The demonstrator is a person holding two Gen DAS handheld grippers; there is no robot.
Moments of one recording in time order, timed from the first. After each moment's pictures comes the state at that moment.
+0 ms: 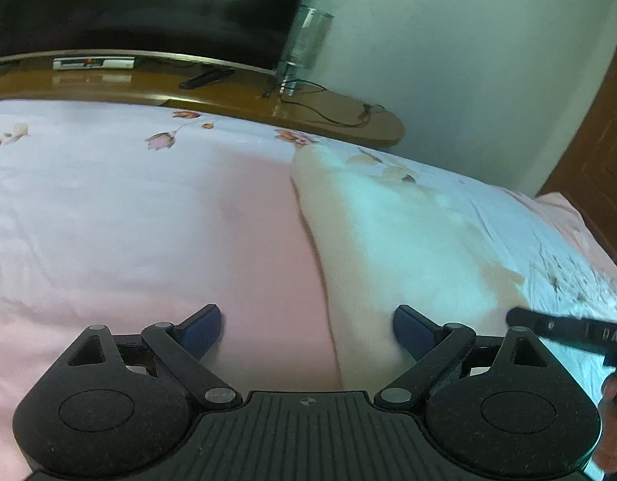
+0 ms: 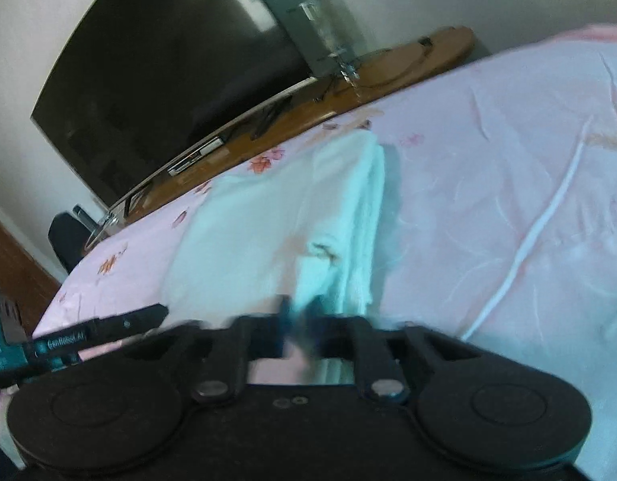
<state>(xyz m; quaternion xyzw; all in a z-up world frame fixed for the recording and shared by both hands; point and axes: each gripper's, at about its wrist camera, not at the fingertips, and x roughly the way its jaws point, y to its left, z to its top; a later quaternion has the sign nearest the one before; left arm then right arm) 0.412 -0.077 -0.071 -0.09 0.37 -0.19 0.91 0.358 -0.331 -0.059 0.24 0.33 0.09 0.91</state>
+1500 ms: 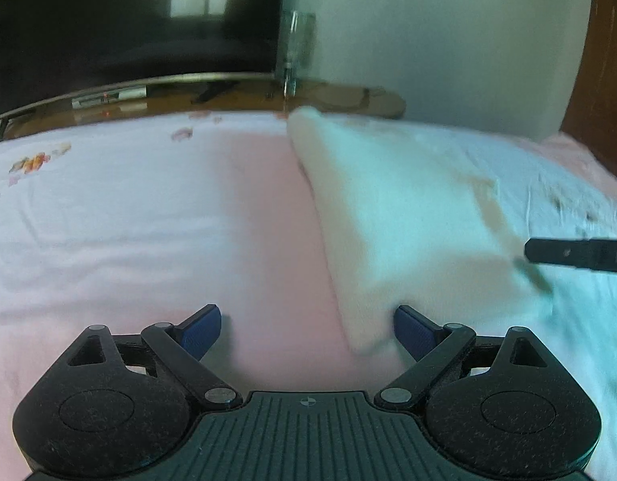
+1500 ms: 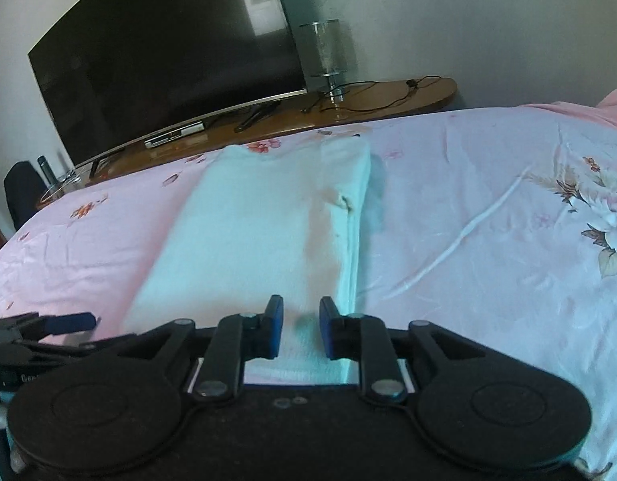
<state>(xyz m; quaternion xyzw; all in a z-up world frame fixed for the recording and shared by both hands) 0.320 -0.091 -0.065 0.00 0.34 -0.15 0.93 0.305 -0.276 -0.046 0.13 0.33 0.02 0.94</state>
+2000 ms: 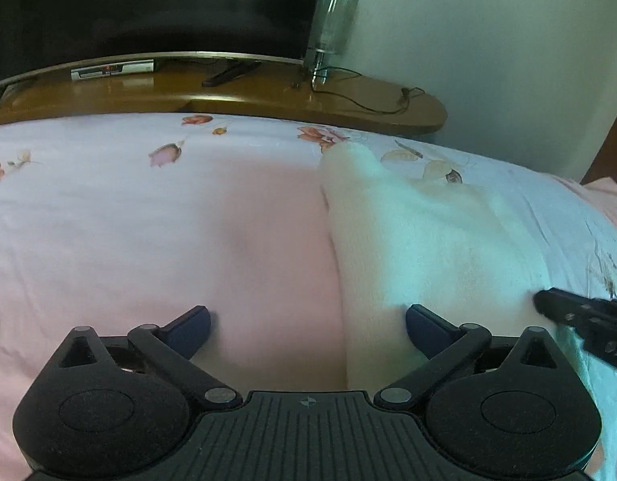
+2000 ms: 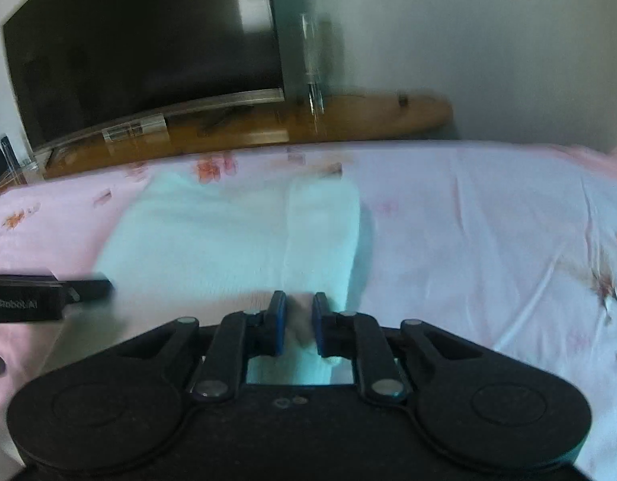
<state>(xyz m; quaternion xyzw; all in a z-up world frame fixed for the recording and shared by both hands) 0.450 -0.112 -0.062 -0.04 0.39 -0.11 0.91 0.411 -0.290 -0.058 0.05 0.33 -0.01 0.94</state>
